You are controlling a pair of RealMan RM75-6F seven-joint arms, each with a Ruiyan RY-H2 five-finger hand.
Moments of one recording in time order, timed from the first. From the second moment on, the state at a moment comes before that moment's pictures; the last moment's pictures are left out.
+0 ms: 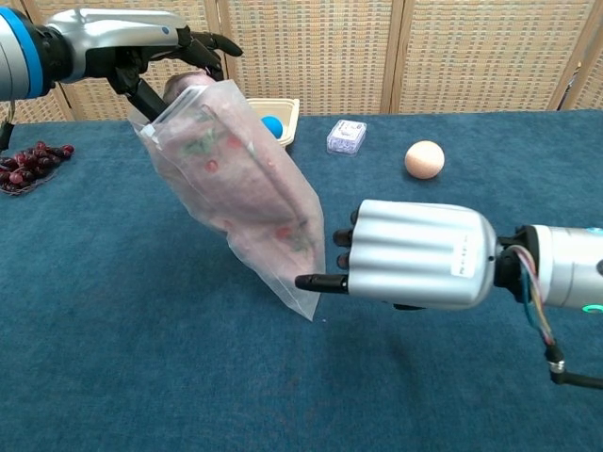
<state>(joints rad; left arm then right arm) -0.87 -1.23 -0.24 -1.77 1.04 0.85 0.19 0.87 -1.66 -0.11 -1.06 -2.04 1.21 -0.55</state>
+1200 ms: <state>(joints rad) -0.91 -1.23 -0.22 -1.77 1.00 0.83 0.17 0.91 -1.82 0.05 -1.15 -1.82 0.82 -1.06</state>
